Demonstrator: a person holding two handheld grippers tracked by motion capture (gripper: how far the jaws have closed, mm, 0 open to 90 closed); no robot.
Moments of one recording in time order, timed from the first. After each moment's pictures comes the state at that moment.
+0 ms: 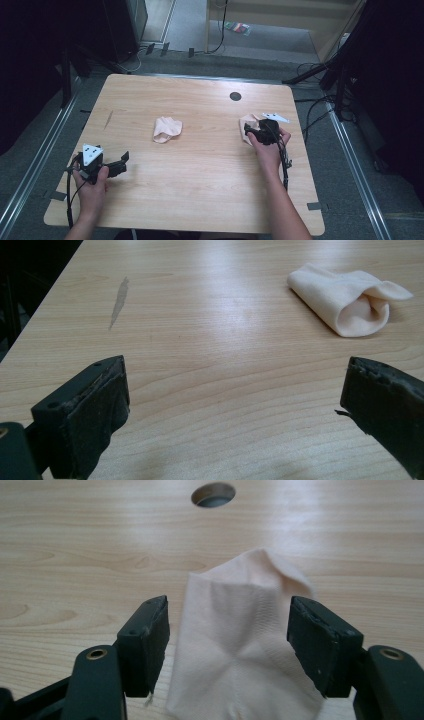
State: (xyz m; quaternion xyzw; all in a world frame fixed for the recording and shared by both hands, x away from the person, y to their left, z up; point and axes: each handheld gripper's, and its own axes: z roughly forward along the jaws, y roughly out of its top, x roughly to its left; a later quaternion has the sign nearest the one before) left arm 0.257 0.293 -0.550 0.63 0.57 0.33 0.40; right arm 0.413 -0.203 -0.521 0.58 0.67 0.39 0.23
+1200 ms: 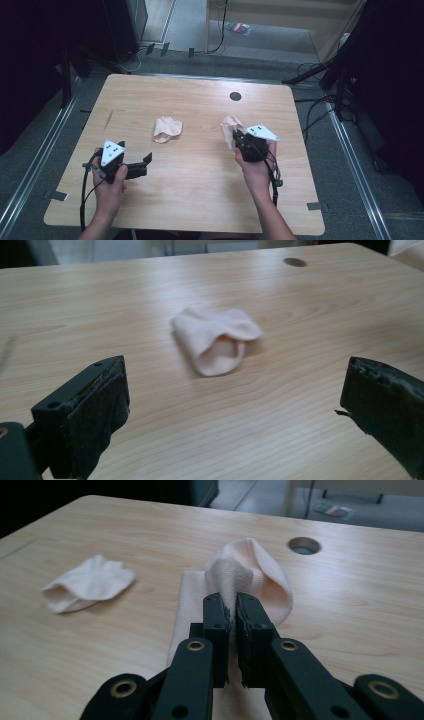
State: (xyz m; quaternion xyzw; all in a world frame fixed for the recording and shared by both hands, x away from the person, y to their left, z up) left arm 0.248 0.219 -0.501 0.68 0.50 0.28 0.46; right arm 0.320 -0.146 -0.468 0.48 0.71 0.45 0.25
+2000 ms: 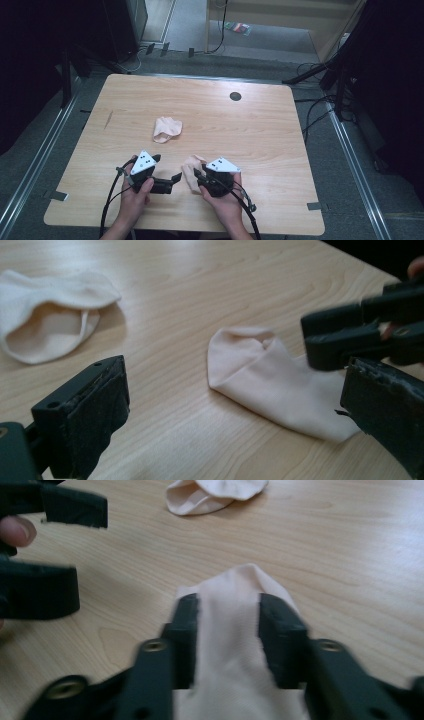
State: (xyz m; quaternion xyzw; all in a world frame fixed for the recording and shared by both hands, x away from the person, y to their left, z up) left arm 0.242 0.166 -0.530 0.75 0.42 0.16 0.49; right arm 0.252 -0.072 -0.529 0.43 0.77 0.45 0.14
